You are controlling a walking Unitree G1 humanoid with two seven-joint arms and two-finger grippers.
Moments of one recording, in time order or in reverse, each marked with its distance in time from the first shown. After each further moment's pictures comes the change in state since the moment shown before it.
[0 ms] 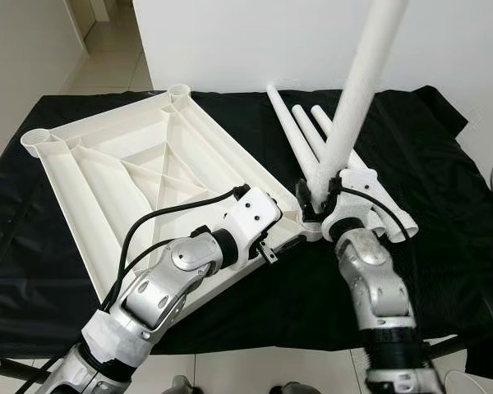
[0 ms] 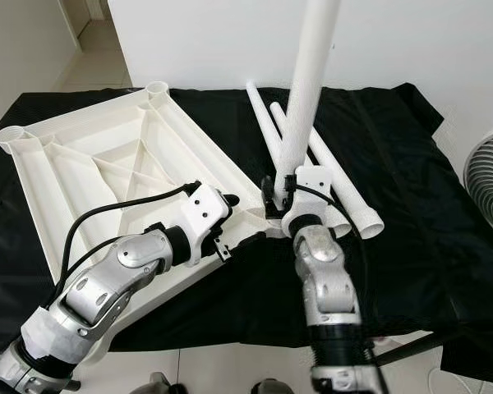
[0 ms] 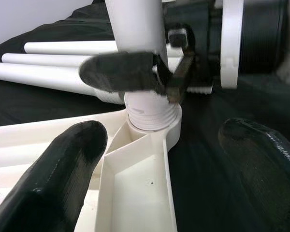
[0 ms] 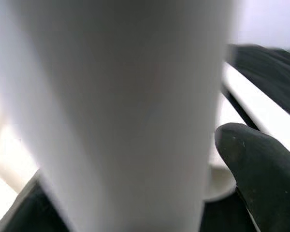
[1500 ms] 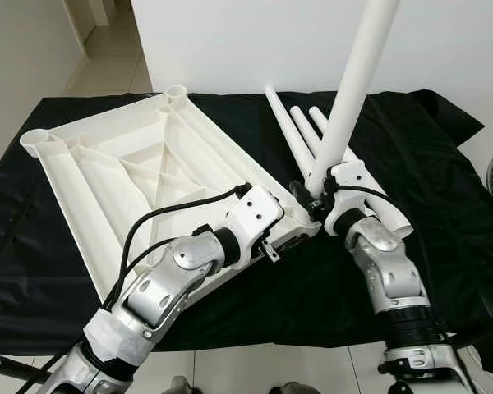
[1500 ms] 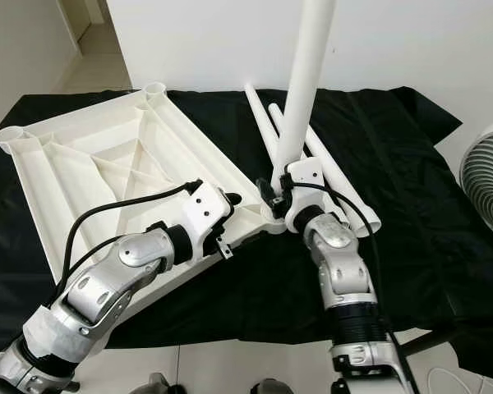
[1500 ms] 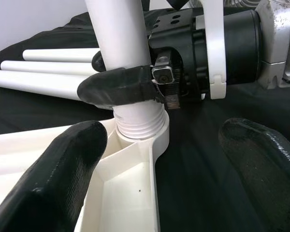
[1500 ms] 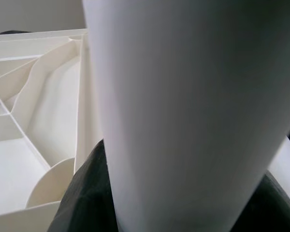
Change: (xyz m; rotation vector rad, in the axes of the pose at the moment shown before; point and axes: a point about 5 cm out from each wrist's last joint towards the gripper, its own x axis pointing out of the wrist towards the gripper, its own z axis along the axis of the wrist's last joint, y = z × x) left arm 0.002 0.000 0.003 -0.003 -0.012 -0.005; right arm 0.011 -0.003 -0.008 -0.032 0.042 0.125
